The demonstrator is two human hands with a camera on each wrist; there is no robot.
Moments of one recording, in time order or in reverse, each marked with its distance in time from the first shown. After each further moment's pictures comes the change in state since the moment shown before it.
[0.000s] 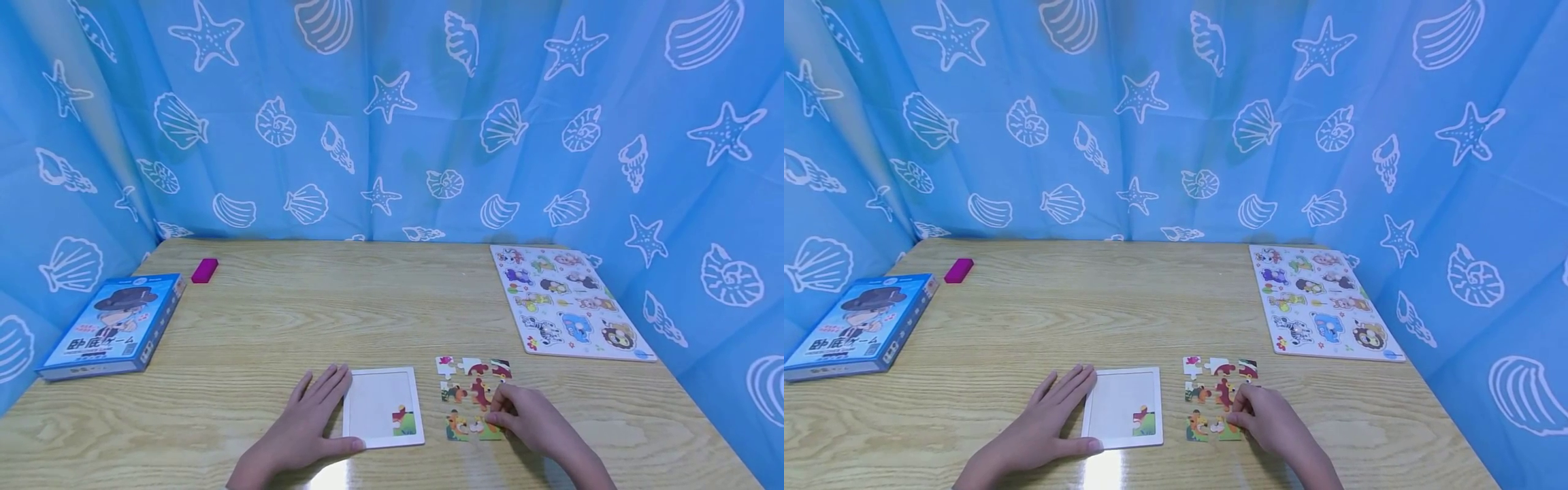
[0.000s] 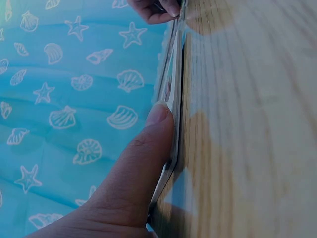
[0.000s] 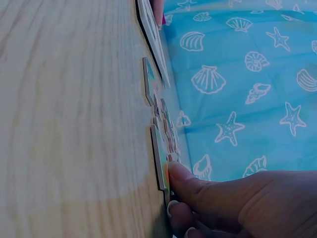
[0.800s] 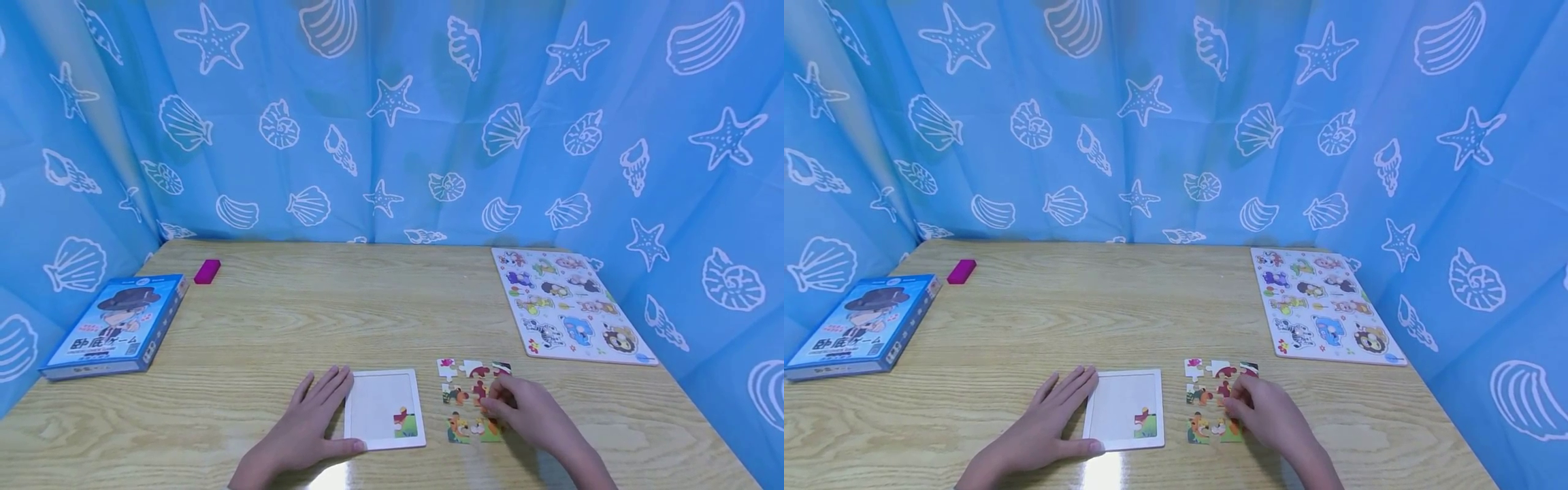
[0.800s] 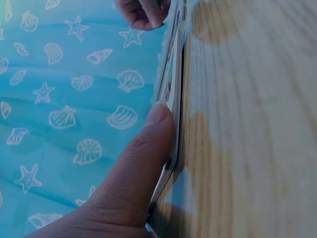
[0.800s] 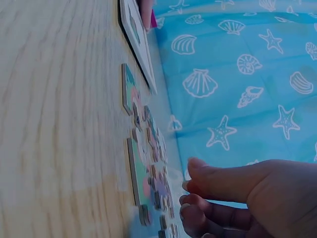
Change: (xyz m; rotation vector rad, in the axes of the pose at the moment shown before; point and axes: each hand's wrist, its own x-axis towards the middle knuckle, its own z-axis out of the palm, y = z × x) left_hand 0.000 0.000 0.000 -0.004 0.006 0.002; right_hand 0.005 -0.011 -0.007 0.007 0.070 -0.024
